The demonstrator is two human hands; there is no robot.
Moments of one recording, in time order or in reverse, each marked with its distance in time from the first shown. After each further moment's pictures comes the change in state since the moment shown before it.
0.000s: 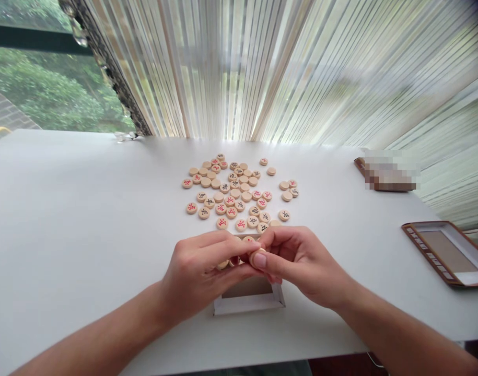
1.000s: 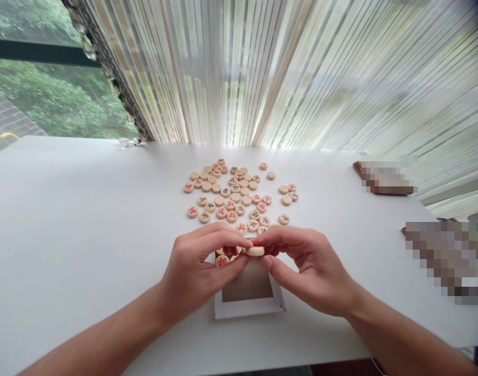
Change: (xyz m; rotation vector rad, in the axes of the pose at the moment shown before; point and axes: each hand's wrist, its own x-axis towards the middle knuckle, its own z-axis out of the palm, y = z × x) left_hand 0.008 0.000 0.001 -0.066 0.089 -0.105; right_hand -0.004 -0.002 -0.006 -0.531 0.070 -0.349
